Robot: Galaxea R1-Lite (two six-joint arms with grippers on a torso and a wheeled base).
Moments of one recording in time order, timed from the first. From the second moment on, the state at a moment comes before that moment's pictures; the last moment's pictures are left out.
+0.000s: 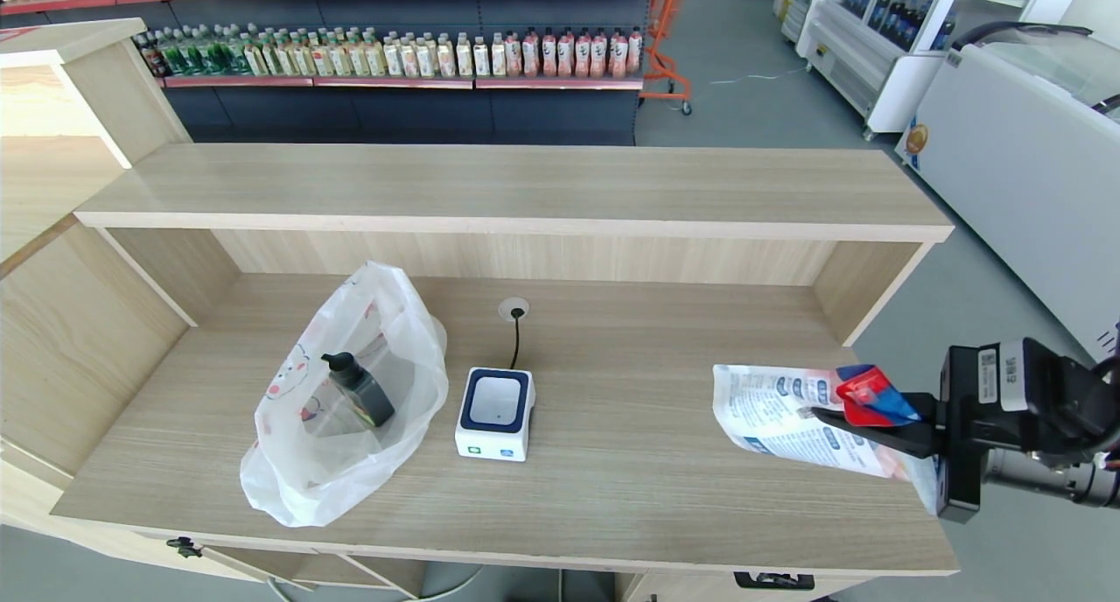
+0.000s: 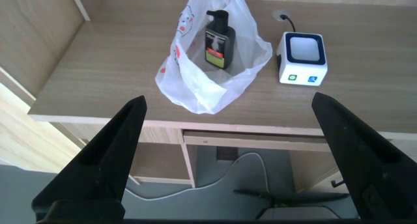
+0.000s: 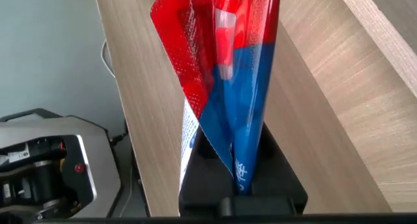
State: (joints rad) left arm 0.00 0.00 0.00 0.00 -0.02 0.00; right arm 0.15 1.38 -0.46 -0.60 0.78 -0.86
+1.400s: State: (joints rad) left arm 0.00 0.00 0.00 0.00 -0.02 0.00; right arm 0.13 1.72 -0.66 -0.77 0.87 -0.82
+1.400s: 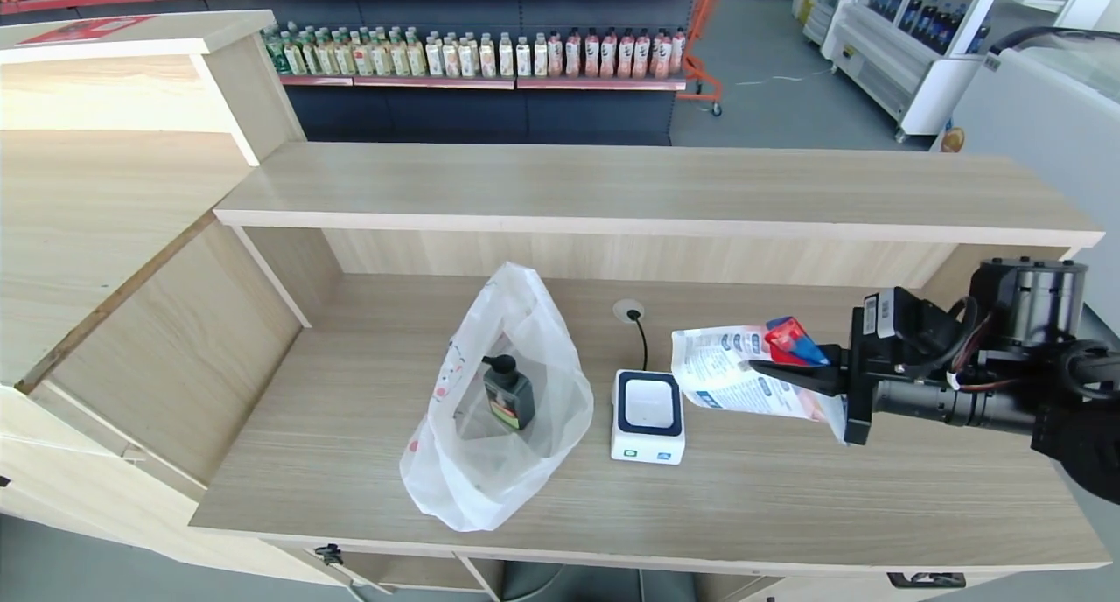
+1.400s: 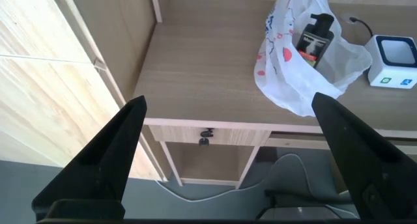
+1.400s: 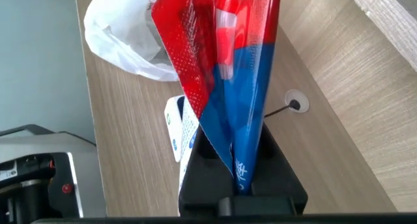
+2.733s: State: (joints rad) left arm 0.00 0.00 0.00 0.00 -0.02 0.00; right arm 0.16 2.19 -0.77 -1.27 0.93 -0.82
